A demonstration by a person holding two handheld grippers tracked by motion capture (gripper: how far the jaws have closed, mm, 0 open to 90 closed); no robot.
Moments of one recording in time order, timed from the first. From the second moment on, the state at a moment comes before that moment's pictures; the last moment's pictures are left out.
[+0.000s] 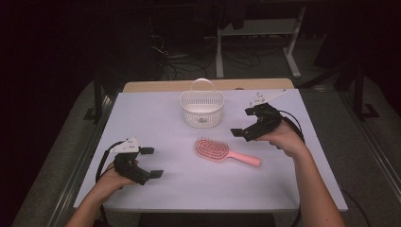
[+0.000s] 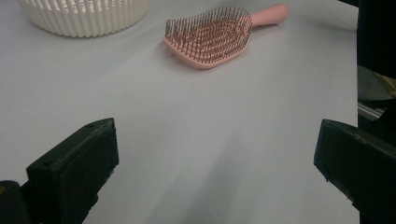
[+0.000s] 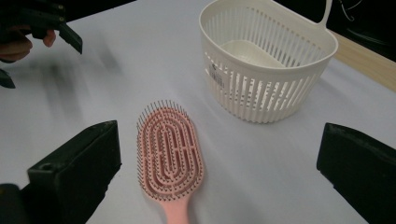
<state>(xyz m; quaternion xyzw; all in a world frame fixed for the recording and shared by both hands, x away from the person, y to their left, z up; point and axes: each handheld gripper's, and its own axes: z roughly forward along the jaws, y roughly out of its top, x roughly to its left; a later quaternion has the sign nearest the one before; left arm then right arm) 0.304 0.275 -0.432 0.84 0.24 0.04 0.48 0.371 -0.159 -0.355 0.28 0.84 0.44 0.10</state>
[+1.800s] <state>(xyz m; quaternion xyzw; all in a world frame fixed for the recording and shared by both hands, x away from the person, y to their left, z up) 0.302 0.276 -0.433 0.85 0.24 0.05 0.47 0.362 -0.143 -0.369 0.24 0.92 0.30 0.08</state>
